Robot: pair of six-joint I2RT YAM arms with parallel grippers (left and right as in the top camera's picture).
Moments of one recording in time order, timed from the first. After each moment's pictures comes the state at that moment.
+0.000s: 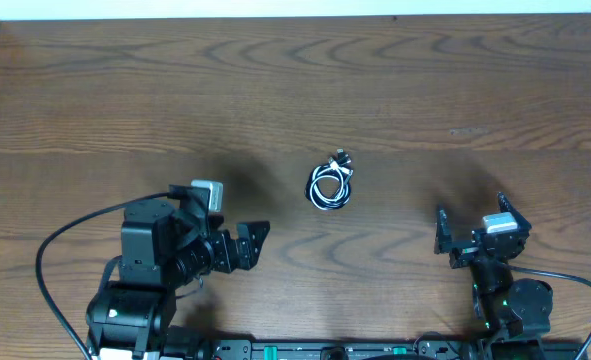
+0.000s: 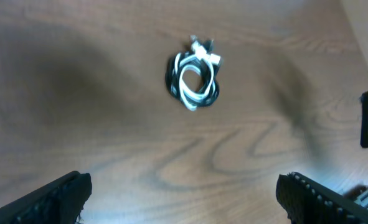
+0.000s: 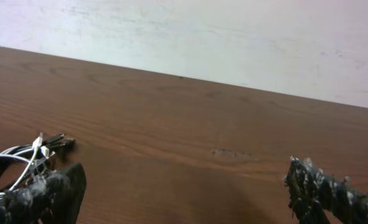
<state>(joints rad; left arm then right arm) -0.11 0.68 0.69 -0.78 0.49 -0.23 0.09 0.01 0.01 -0.07 -0.06 -0.09</state>
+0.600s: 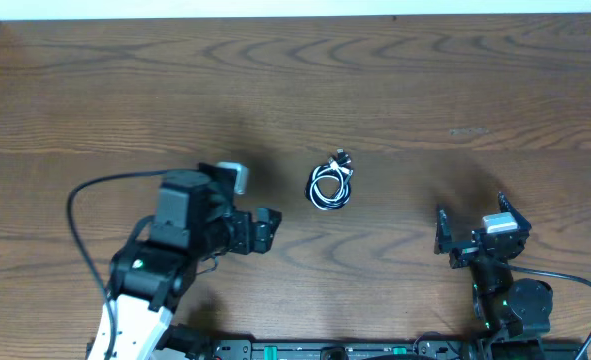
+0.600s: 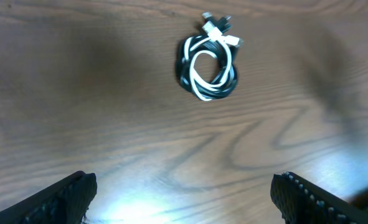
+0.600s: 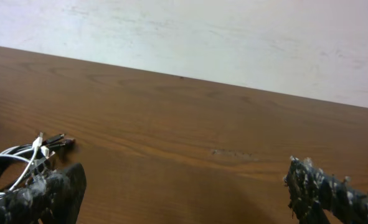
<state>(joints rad) -0.30 0.92 0.78 -0.77 0.30 -0.23 0.09 0.01 0.01 -0.07 -0.06 -0.09</state>
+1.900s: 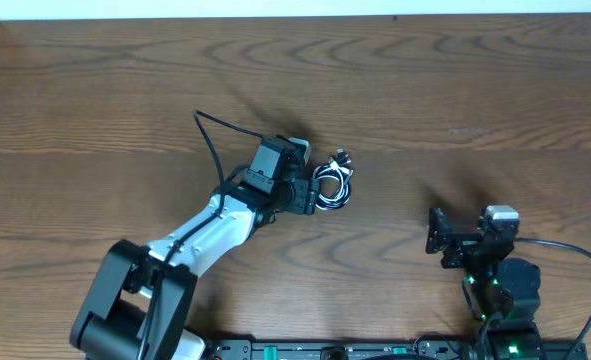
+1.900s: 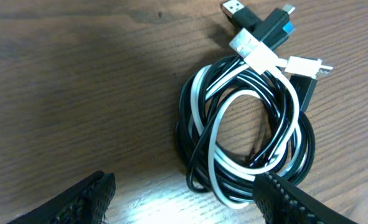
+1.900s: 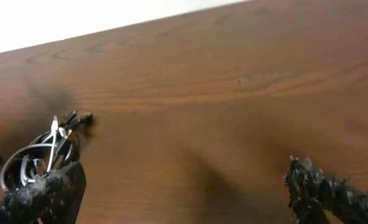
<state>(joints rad) -0.48 1.63 0.79 -0.14 0.18 -0.24 0.09 0.25 0.01 -0.07 -0.08 0.25</state>
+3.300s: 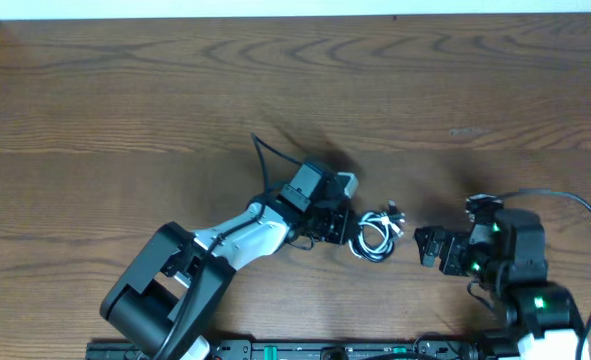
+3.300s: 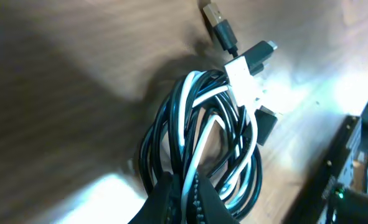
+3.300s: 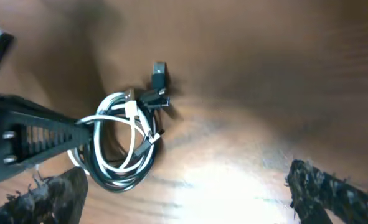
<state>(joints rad) -0.67 1.74 0.79 -0.08 0.59 -0.50 0.09 0.72 0.47 -0.70 -0.26 0.31</state>
